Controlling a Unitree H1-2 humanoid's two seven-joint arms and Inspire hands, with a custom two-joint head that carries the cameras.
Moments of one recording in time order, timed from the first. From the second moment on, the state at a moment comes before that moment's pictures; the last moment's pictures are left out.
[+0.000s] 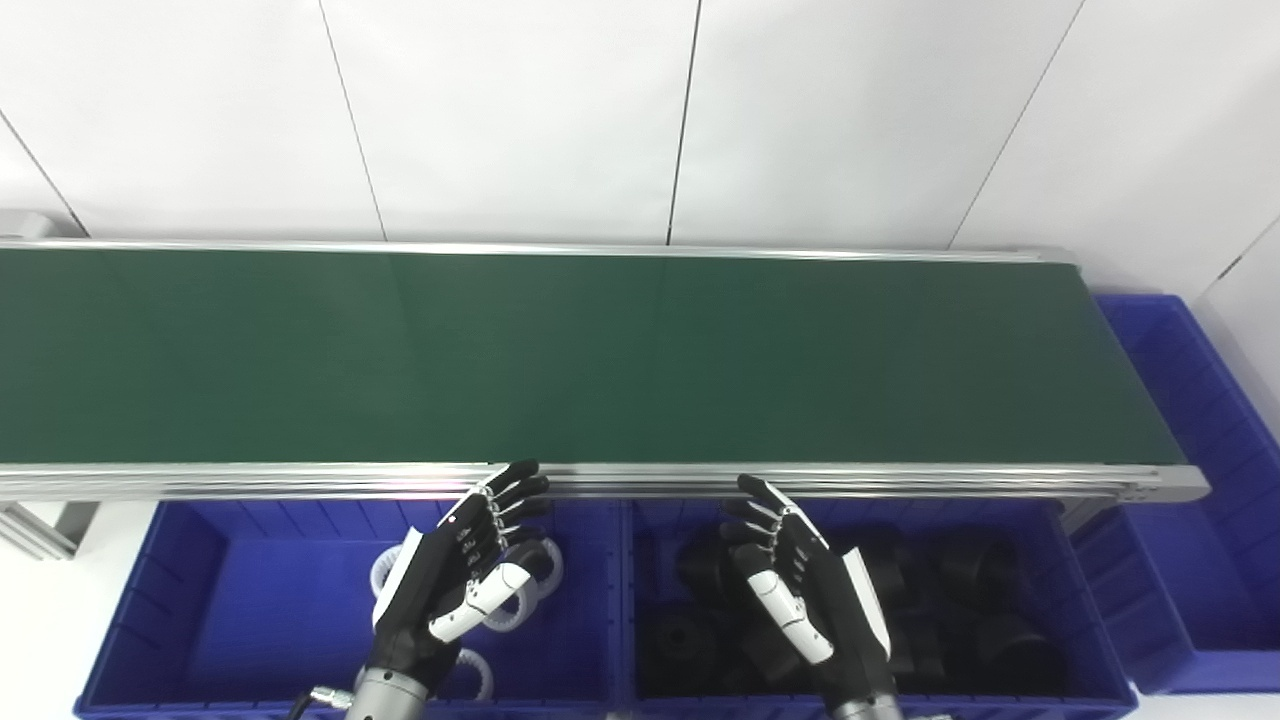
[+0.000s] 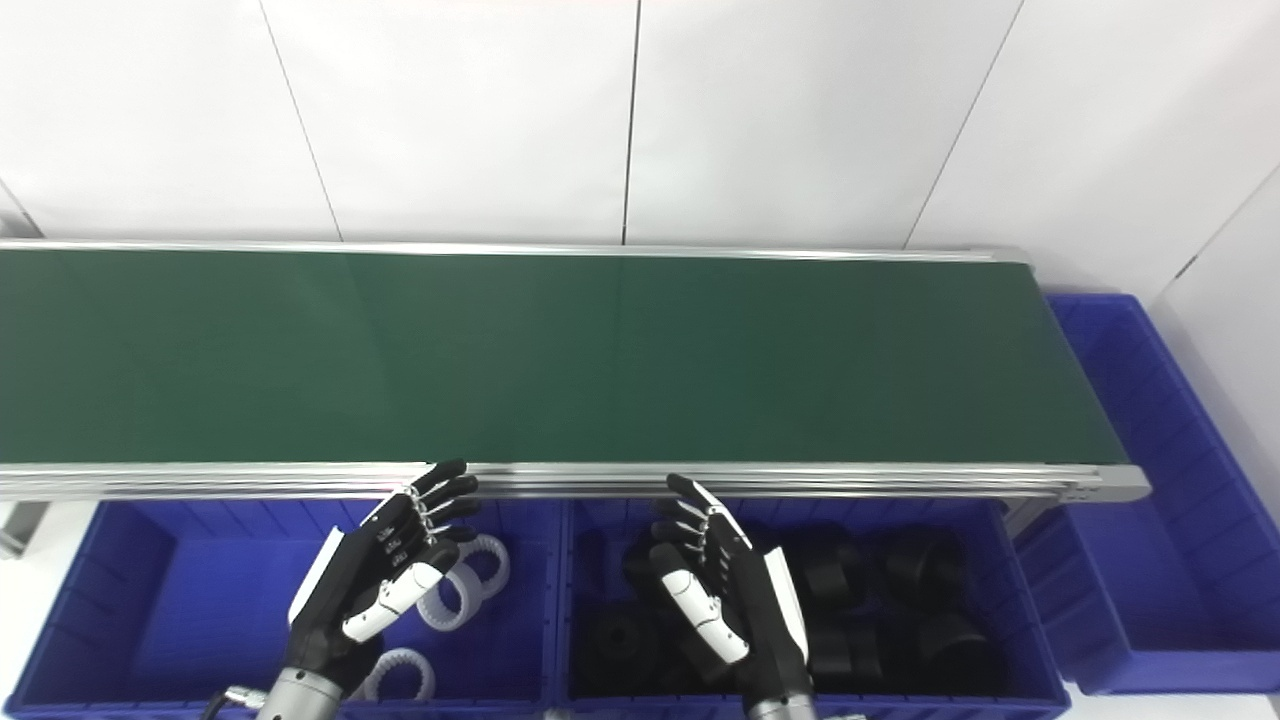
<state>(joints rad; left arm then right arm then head) 0.27 0.02 -0.12 -0.02 -0.06 -0.22 -0.17 0.21 -0.03 0.20 0.01 -0.12 -0.22 0.04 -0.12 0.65</state>
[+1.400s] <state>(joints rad) 0.27 0.01 -0.12 -0.01 -0.05 -0.22 -0.17 0.21 -0.03 0.20 0.02 -0.12 -0.22 0.05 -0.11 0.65</state>
